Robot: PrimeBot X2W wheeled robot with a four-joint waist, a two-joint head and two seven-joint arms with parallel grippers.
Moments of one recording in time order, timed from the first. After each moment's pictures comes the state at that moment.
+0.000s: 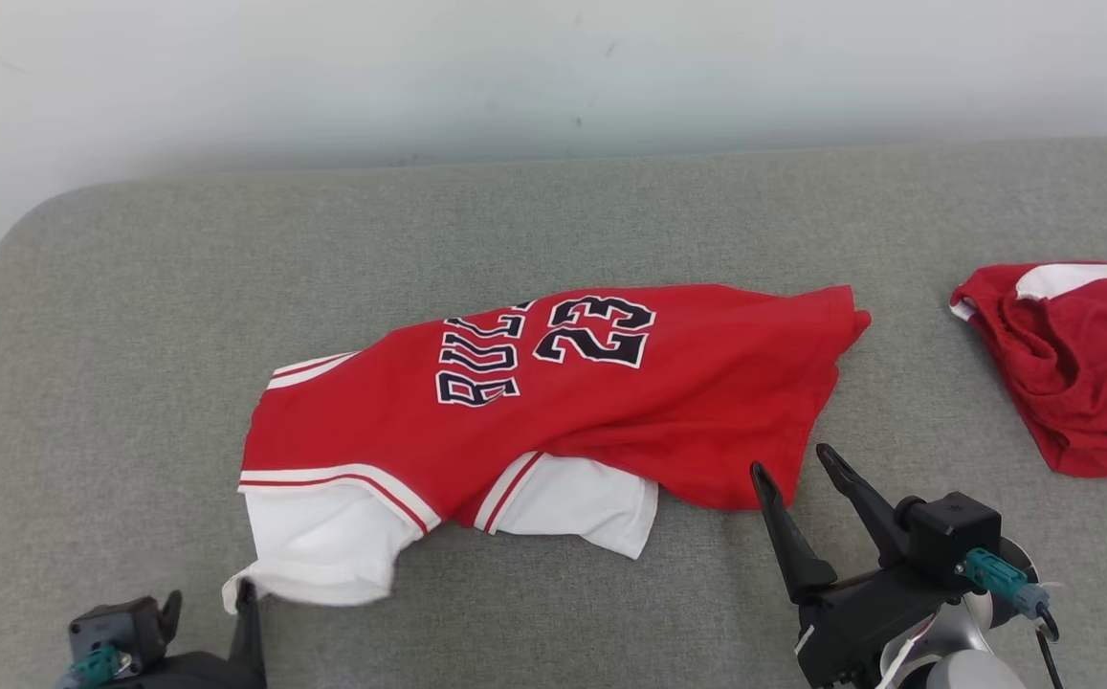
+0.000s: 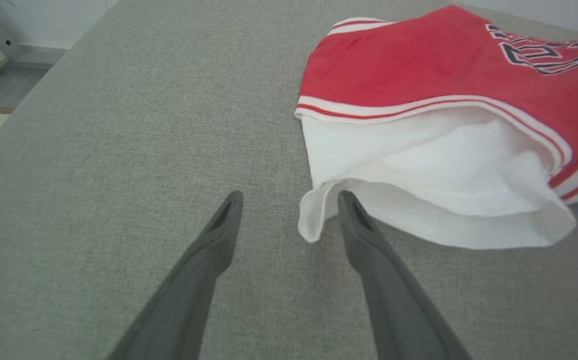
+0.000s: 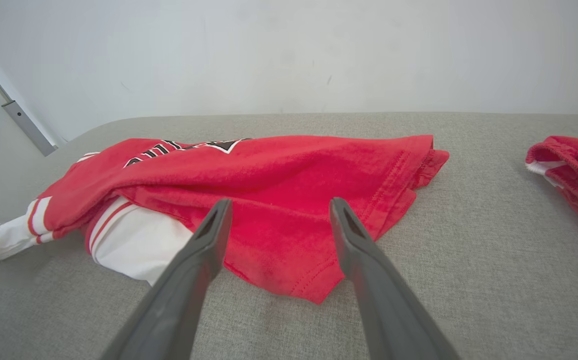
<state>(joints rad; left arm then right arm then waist) -0.13 0.45 -0.62 0.20 -0.69 0.45 -0.07 -0.08 -0.05 0.12 0.16 0.23 0.13 -0.06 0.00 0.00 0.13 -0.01</state>
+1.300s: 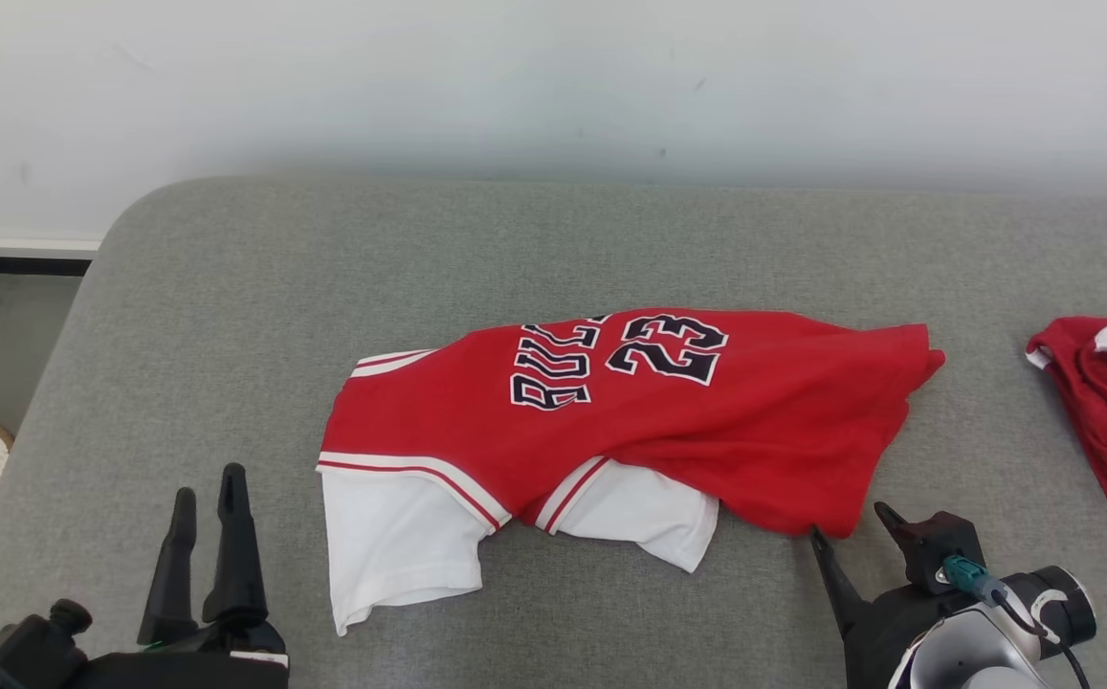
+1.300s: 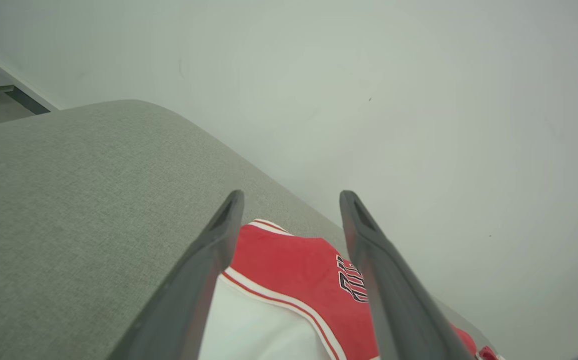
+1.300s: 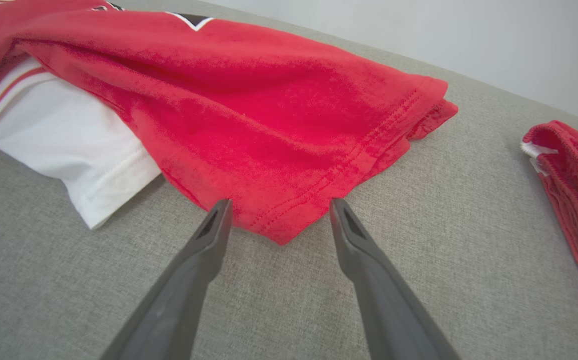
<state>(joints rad) -0.02 0.14 -0.20 0.02 -0.76 0.04 -0.26 -0.07 -0.05 0.00 0.27 -0.05 0.13 0.09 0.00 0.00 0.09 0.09</state>
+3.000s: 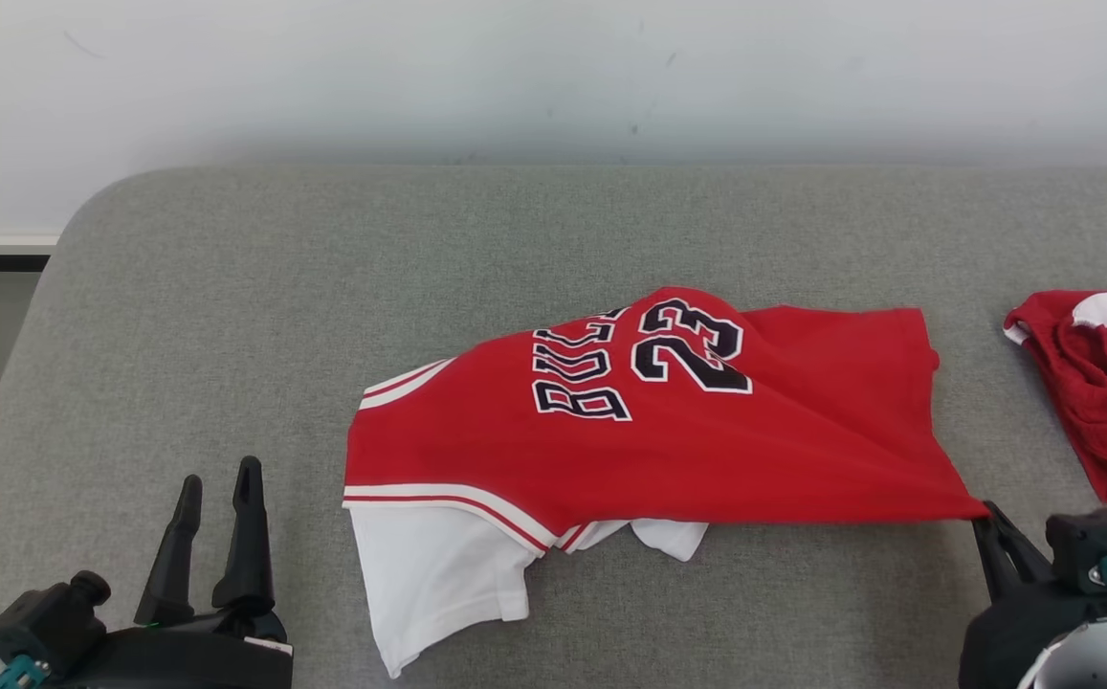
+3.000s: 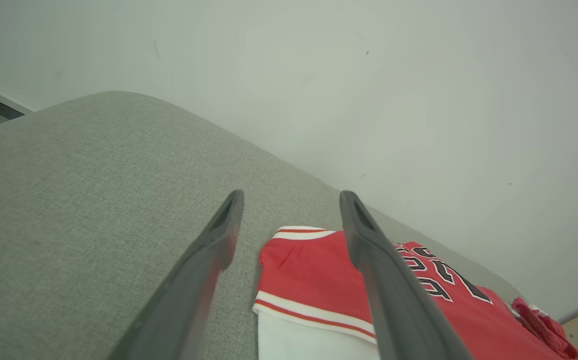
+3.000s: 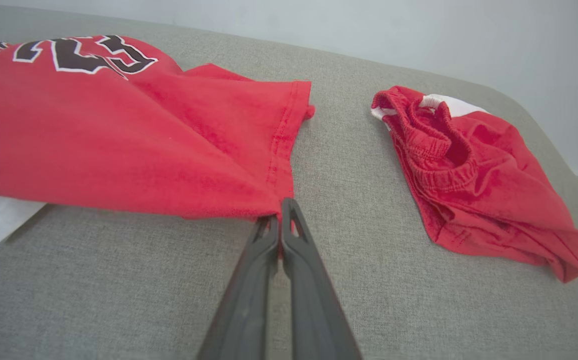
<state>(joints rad) -0.09 0.18 -0.24 0.12 -0.68 0.02 -0.26 0.05 -0.06 -0.21 -0.02 -0.02 0.13 0.26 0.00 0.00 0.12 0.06</state>
